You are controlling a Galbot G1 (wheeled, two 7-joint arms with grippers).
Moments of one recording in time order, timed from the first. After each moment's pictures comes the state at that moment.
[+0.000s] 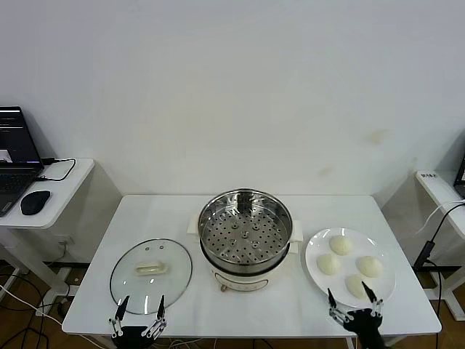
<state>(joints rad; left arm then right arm) 1.92 -1.37 -0.52 -2.14 -0.06 -0.13 -0.16 -1.74 1.24 0.78 2.05 -0.18 0.04 -0.08</state>
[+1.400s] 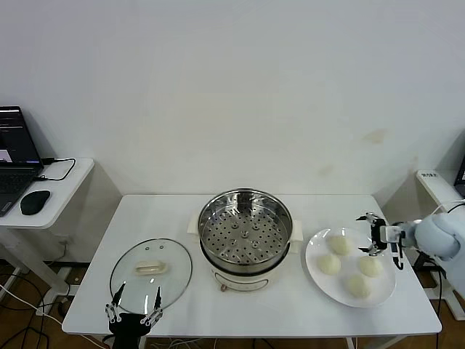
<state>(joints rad) 1.86 -1.36 -0.53 -2.16 0.10 0.02 -0.18 -0.40 0.49 -0.31 1.40 -0.23 -0.06 -0.89</state>
